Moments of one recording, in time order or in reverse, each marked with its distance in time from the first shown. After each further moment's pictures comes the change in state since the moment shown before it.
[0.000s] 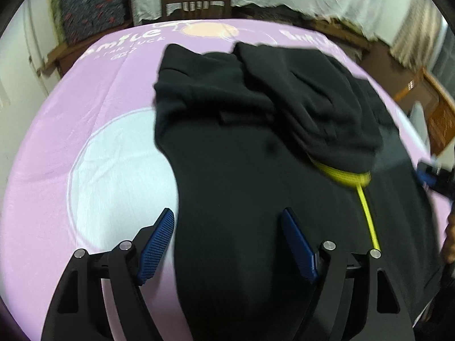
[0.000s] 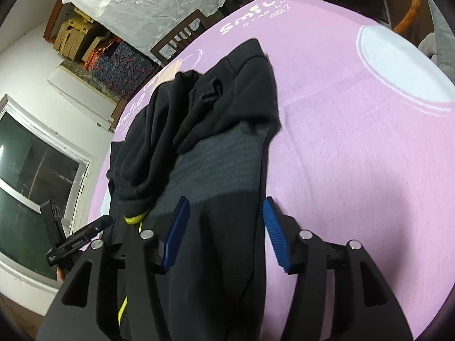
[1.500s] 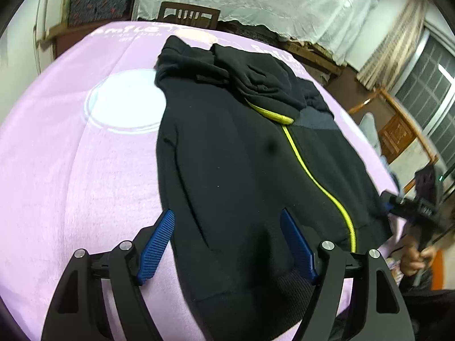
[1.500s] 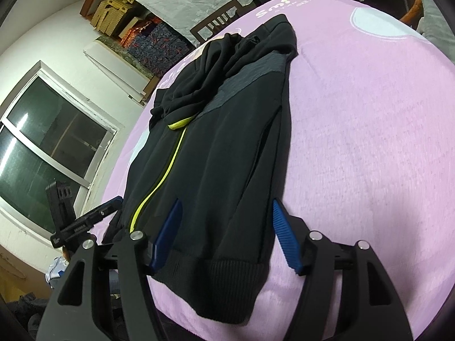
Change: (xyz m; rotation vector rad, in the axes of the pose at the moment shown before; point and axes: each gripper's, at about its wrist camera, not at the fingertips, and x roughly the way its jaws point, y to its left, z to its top) left arm -0.076 0.010 -0.112 -0.137 -0.098 -0.258; right arm -0.068 0.012 -0.127 -0.114 0.031 0.117
